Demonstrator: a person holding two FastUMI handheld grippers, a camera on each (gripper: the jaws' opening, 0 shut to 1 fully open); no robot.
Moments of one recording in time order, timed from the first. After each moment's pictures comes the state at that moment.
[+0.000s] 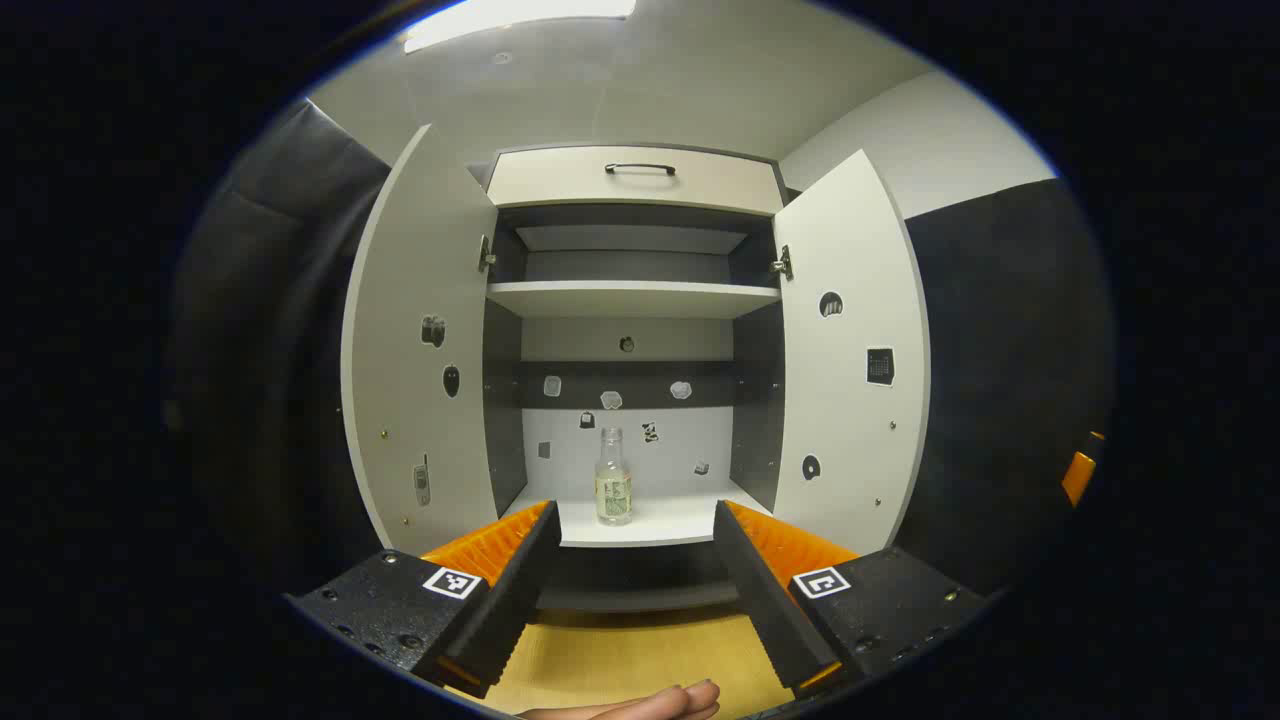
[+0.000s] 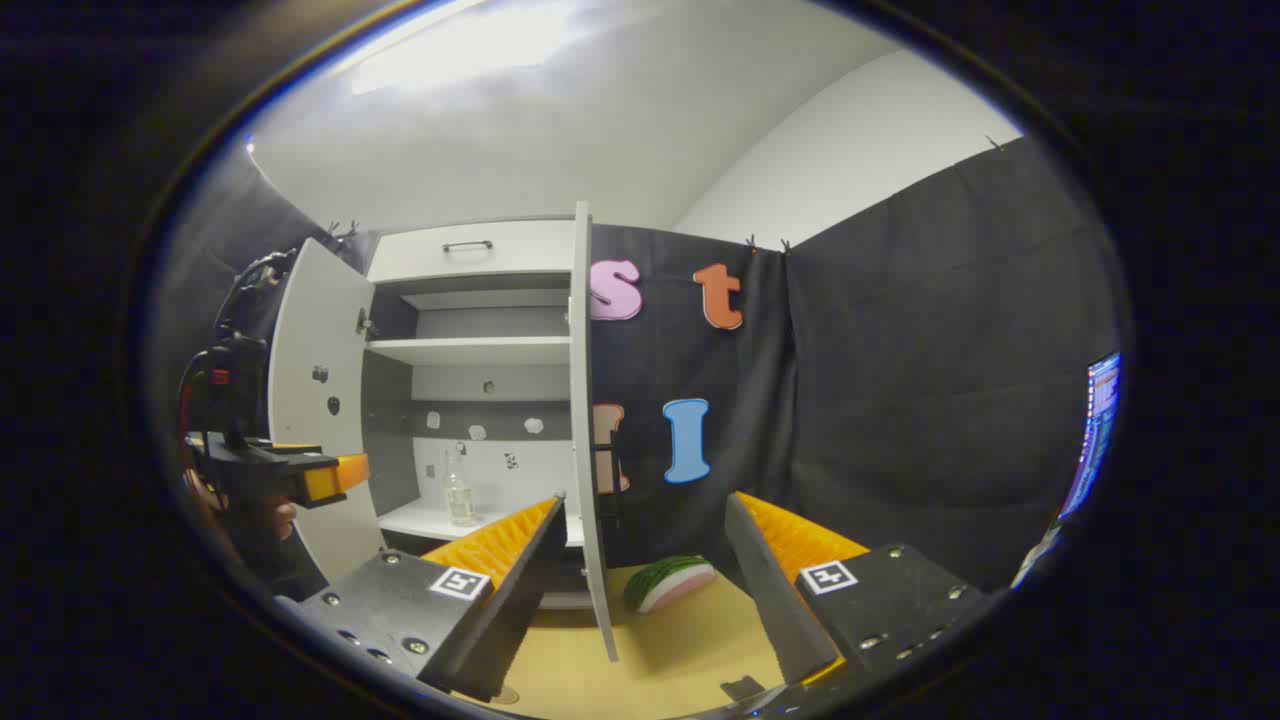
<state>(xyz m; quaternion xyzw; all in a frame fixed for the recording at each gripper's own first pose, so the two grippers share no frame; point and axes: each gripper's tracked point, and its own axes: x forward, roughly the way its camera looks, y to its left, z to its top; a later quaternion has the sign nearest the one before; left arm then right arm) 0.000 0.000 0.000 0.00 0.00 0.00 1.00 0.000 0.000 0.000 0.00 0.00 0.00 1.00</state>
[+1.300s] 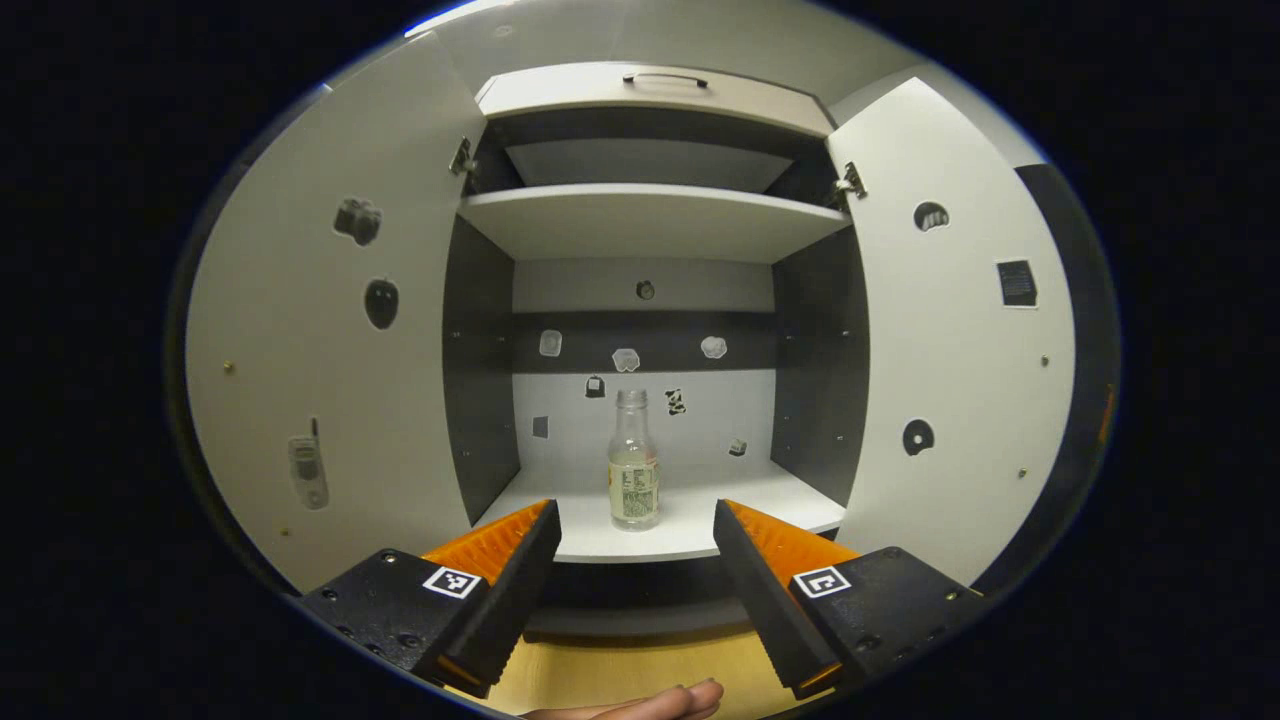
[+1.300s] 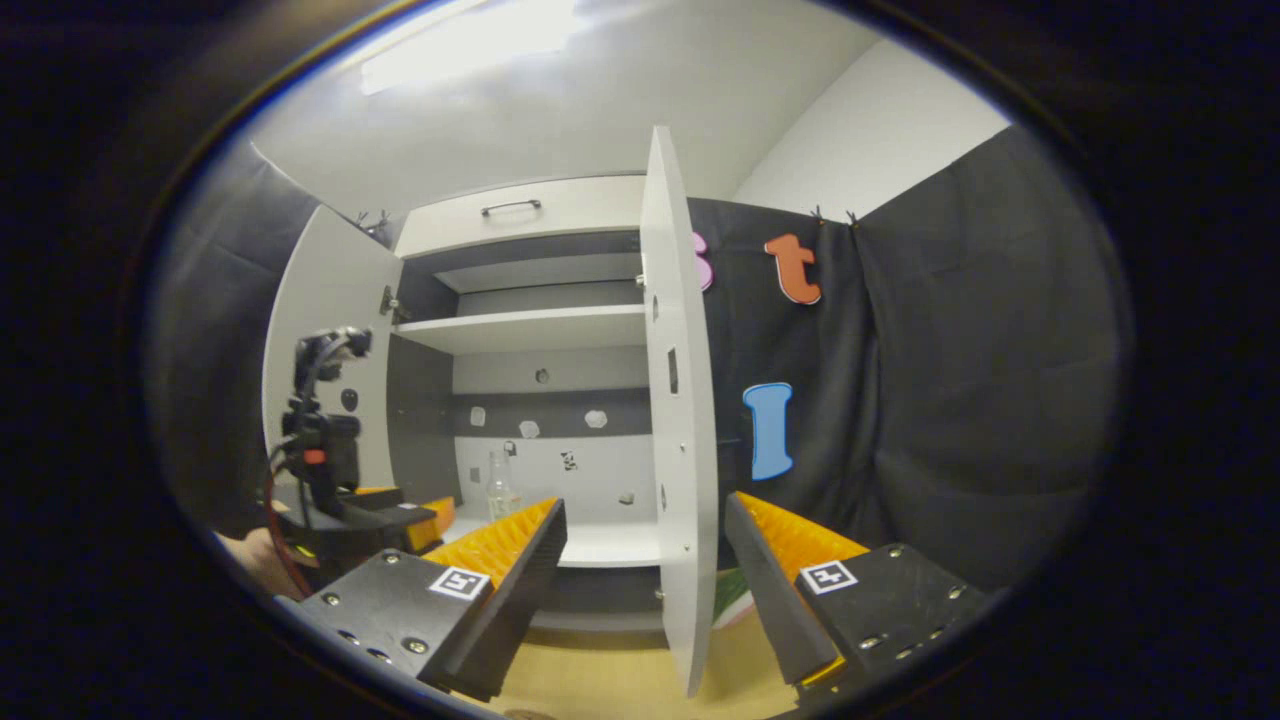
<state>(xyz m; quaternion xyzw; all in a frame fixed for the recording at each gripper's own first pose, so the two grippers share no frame) 0.169 0.043 -0.081 0.00 0.03 0.01 1.00 0.118 0.105 -0.043 0.03 0.01 0.08 1.00</state>
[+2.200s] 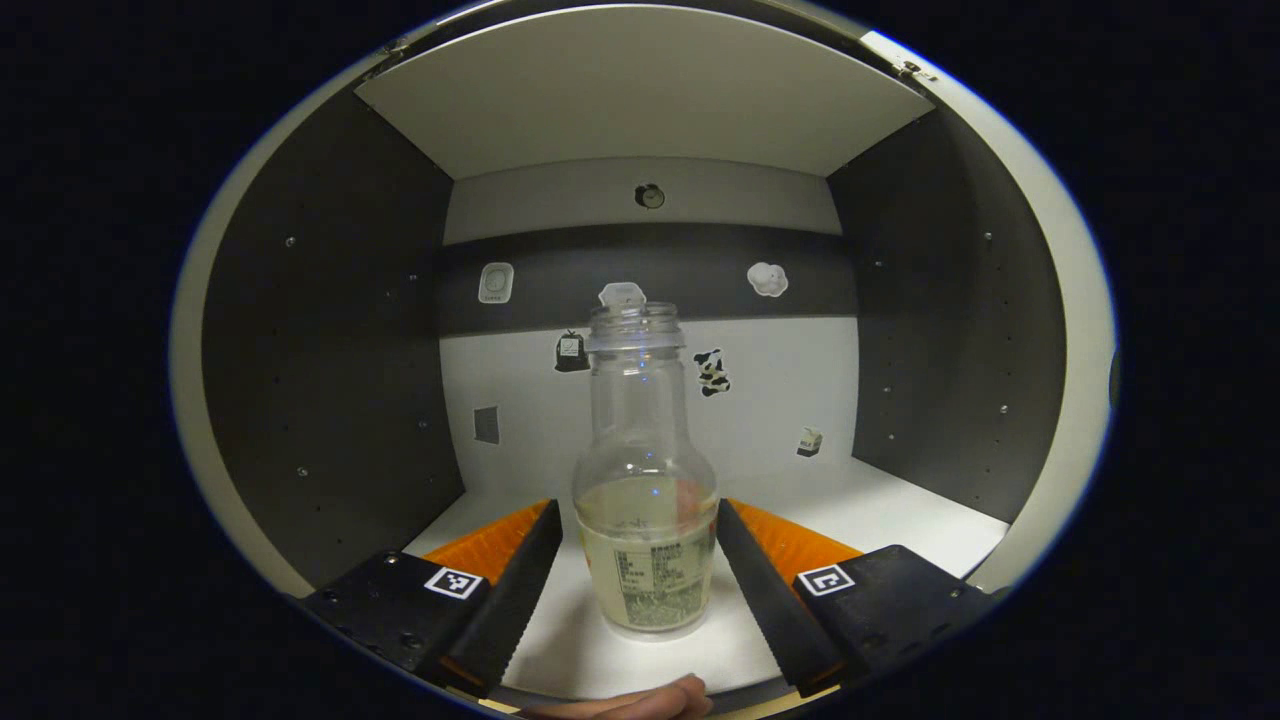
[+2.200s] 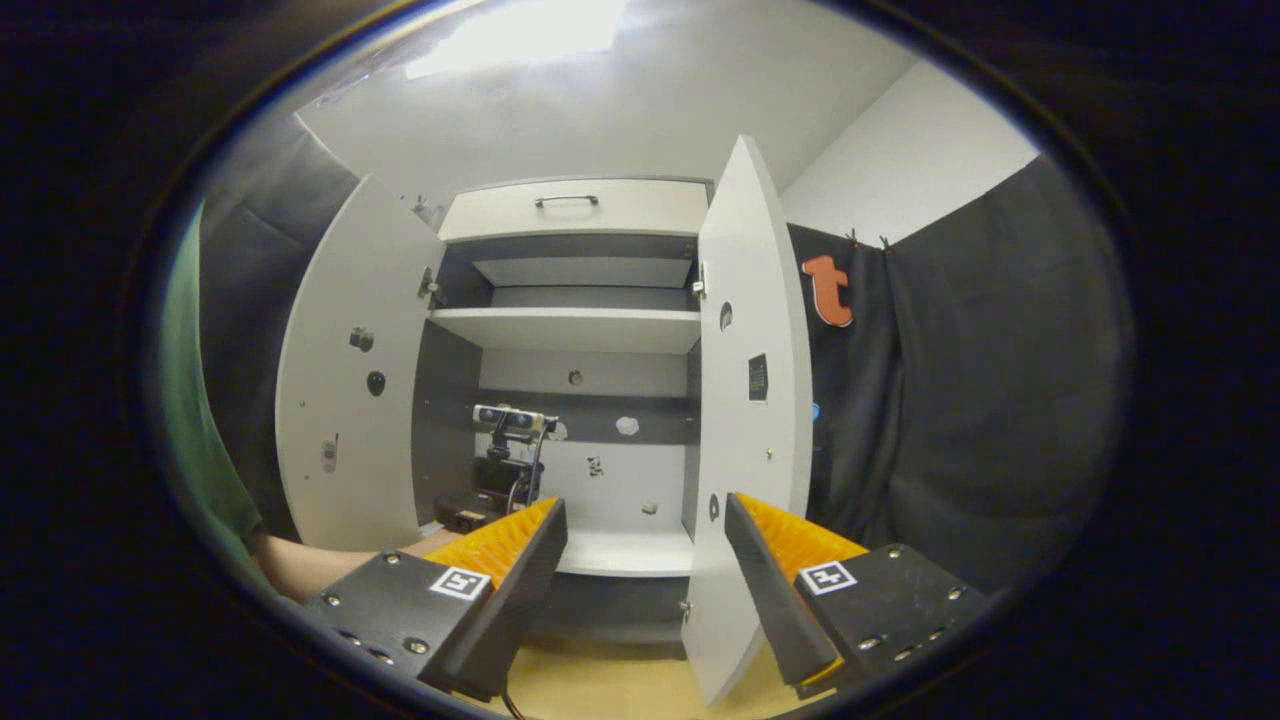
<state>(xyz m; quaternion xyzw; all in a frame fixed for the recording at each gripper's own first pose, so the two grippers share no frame) 0.384 0.067 -0.151 0.02 0.05 0.01 1.00 0.105 0.156 -0.059 -0.02 0.00 0.09 1.00</state>
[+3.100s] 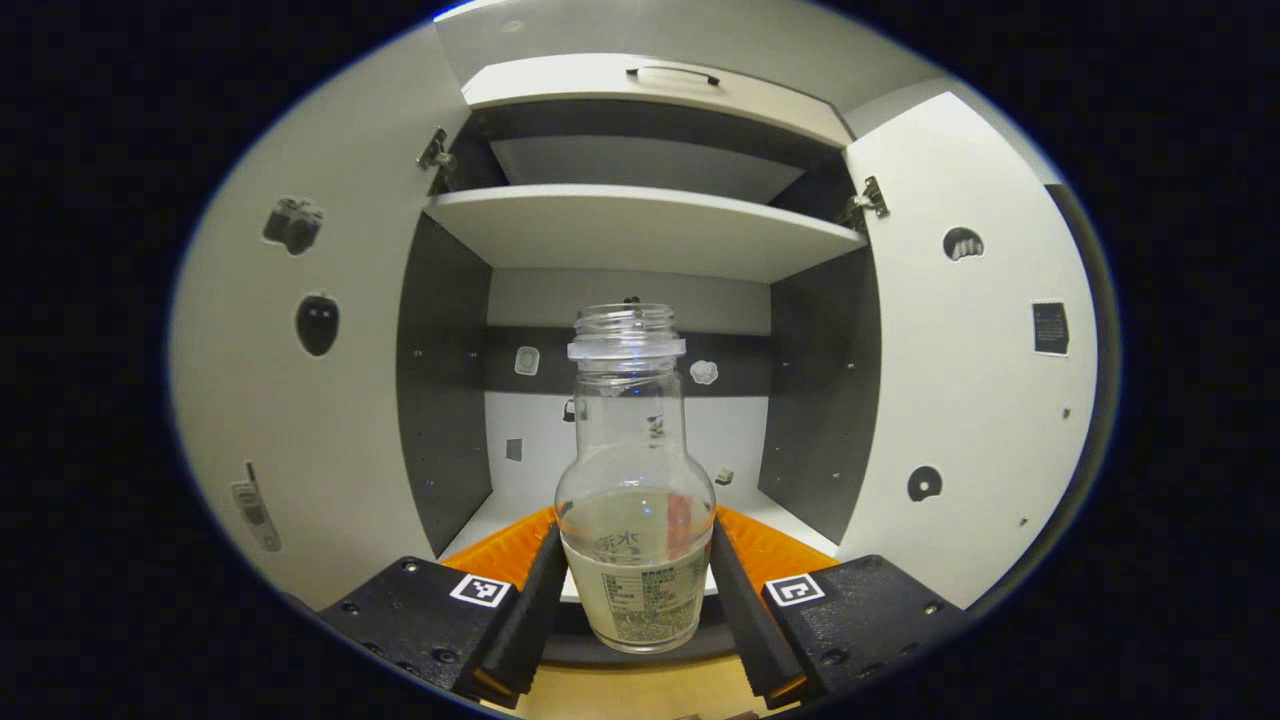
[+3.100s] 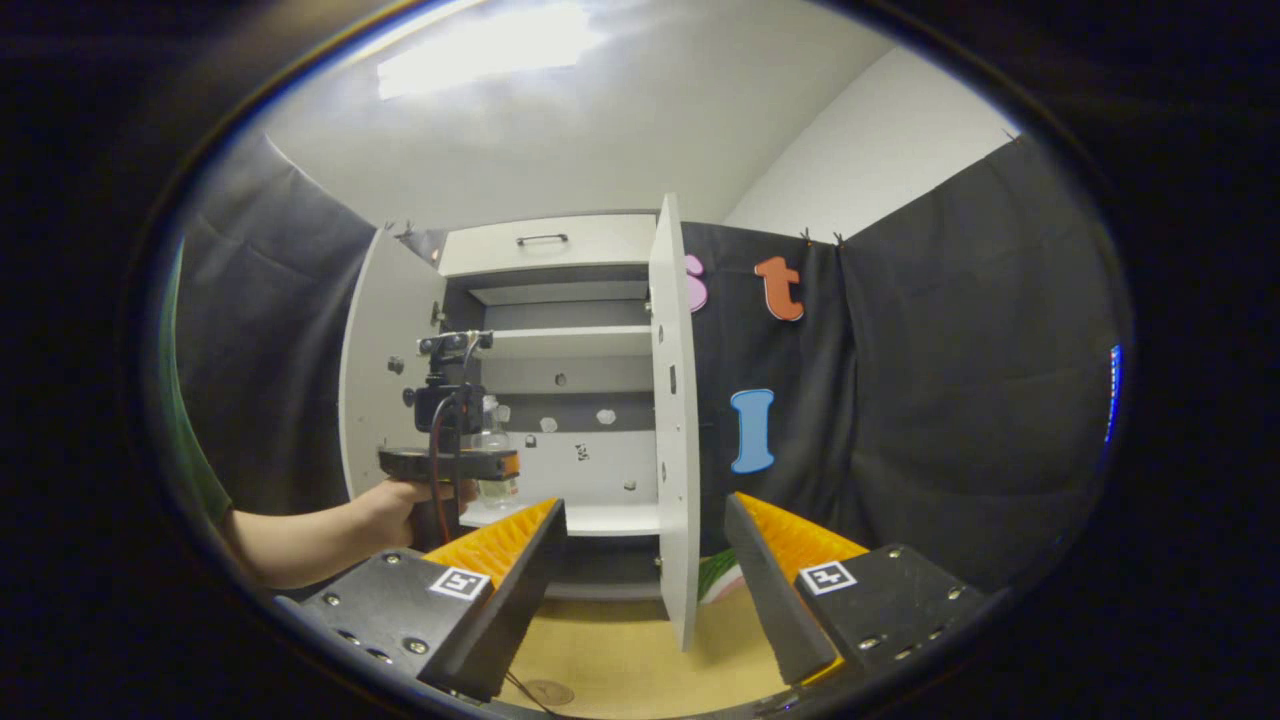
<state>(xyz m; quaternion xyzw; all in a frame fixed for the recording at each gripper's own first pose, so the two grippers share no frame) 0.162 0.032 -0.038 -0.02 0.00 -0.02 1.00 -0.046 0.079 -0.023 0.01 0.01 0.08 1.00</state>
